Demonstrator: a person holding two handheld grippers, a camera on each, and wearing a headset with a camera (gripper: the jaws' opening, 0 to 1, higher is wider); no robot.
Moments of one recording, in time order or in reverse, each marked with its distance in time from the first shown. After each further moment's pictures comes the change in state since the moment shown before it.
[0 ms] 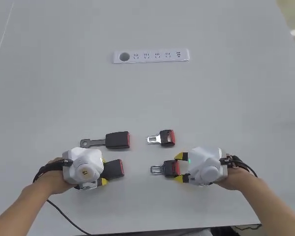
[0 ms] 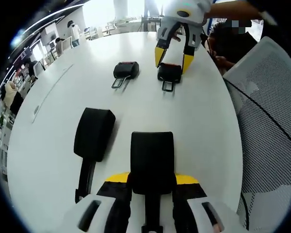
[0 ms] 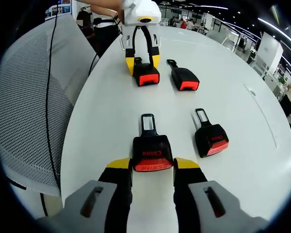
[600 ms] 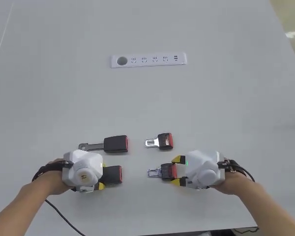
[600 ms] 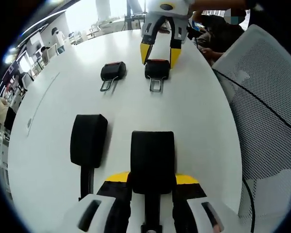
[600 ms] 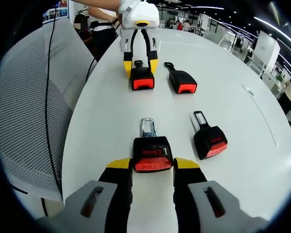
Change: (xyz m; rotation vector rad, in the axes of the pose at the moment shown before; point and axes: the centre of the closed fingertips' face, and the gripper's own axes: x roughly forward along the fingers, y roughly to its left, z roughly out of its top) left arm -0.001 0.000 -0.002 0.106 0.028 -0.052; right arm -0.005 0.000 0.010 0.023 -0.022 -0.012
